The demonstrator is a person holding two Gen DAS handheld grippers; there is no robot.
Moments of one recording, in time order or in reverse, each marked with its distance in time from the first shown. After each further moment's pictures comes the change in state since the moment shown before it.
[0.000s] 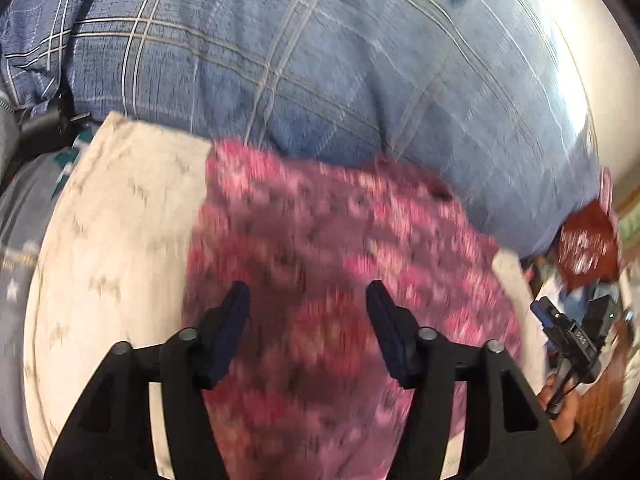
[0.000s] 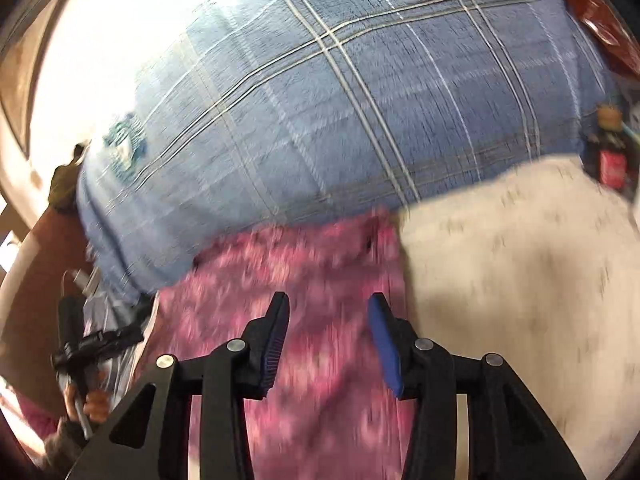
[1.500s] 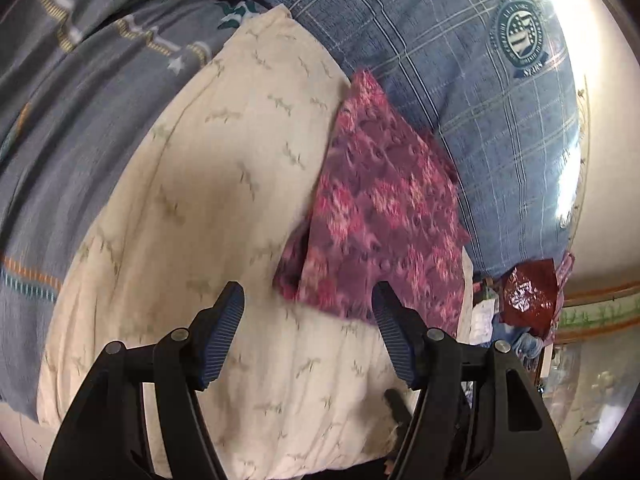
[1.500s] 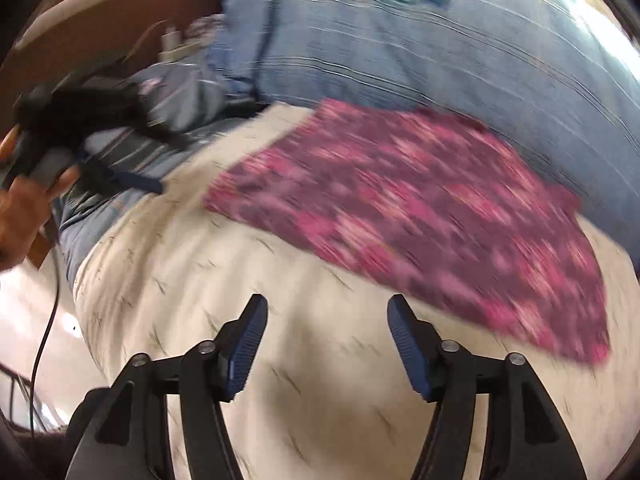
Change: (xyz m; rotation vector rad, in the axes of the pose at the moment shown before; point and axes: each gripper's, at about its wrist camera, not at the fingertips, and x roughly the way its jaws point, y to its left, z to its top) left arm -0.084 0.089 -0.073 -0.453 0.150 -0.142; right arm 0.017 0.251 -0.194 -0.694 0.204 -0.058
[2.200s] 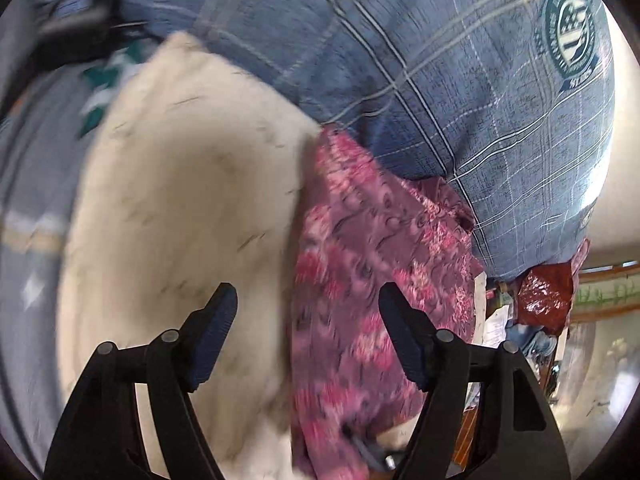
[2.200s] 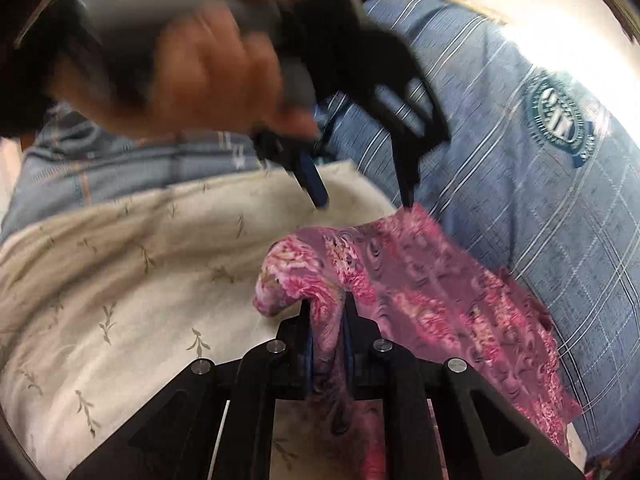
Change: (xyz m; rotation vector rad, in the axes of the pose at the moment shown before) left arm 0.089 -0.055 0.145 0.140 0.135 0.031; right arm 0.079 0.076 0.056 -0.464 -0.199 -0.096
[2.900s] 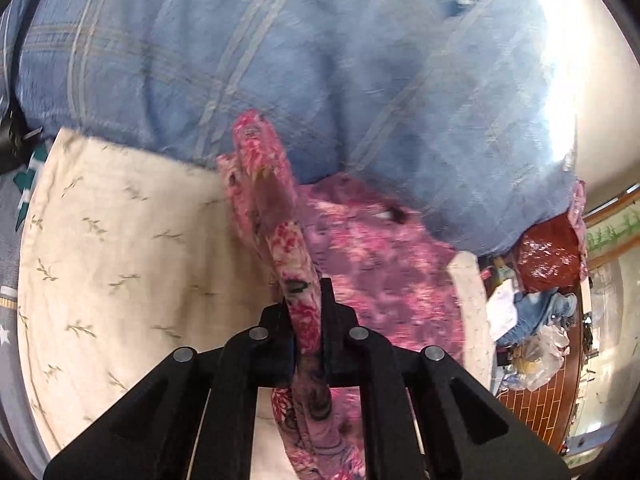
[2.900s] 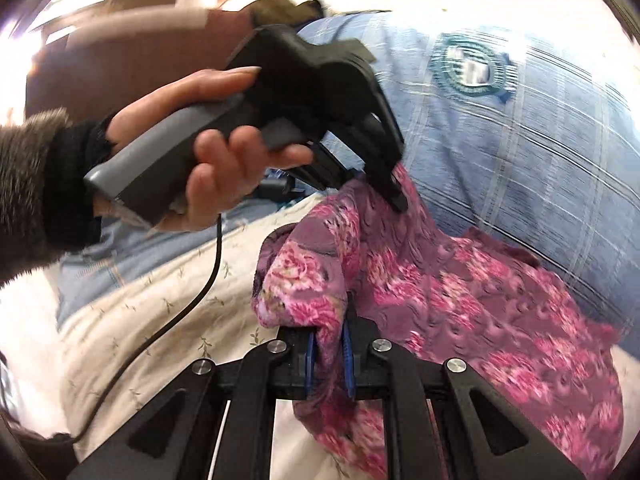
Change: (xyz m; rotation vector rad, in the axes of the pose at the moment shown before) left arm -0.005 -0.118 -0.024 0.243 -0.120 0.009; right arm -0.054 -0.082 -0.032 0.357 -0.127 0.121
